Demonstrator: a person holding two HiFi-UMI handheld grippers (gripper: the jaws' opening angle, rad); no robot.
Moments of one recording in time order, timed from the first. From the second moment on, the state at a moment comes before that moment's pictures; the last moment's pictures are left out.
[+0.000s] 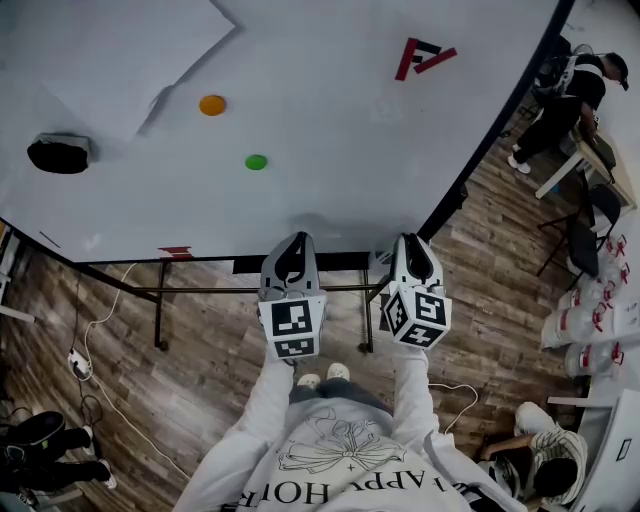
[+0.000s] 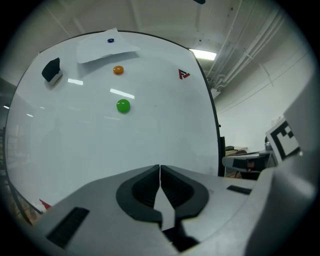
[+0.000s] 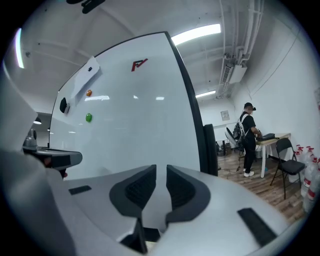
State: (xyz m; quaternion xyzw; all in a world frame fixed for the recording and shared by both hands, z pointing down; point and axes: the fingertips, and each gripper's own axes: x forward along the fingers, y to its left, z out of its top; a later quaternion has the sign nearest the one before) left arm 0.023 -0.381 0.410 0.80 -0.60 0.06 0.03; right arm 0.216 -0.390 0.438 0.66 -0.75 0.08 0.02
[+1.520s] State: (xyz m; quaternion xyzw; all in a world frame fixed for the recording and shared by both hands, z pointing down) left arm 0.003 -0.335 0.390 0.81 -0.59 0.04 0.02; right arm 0.191 -0.333 0.408 0.67 -0.74 0.05 0.01
